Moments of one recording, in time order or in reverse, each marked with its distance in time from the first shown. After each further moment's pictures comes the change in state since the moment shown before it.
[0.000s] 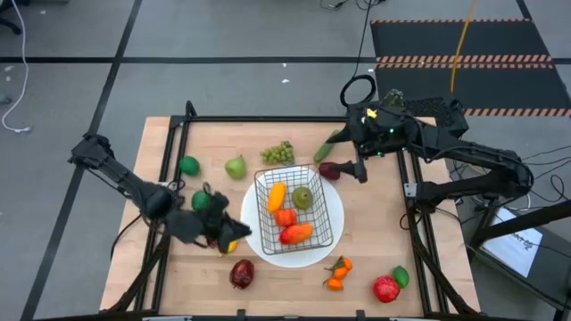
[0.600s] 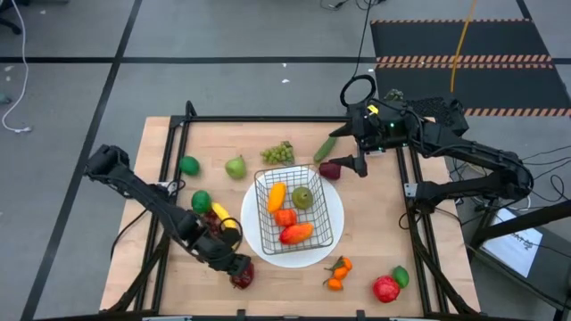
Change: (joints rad) left arm -0.007 0.268 0.000 -0.087 0.559 -0.566; right arm -0.062 0.000 0.000 -0.018 -0.003 -0.036
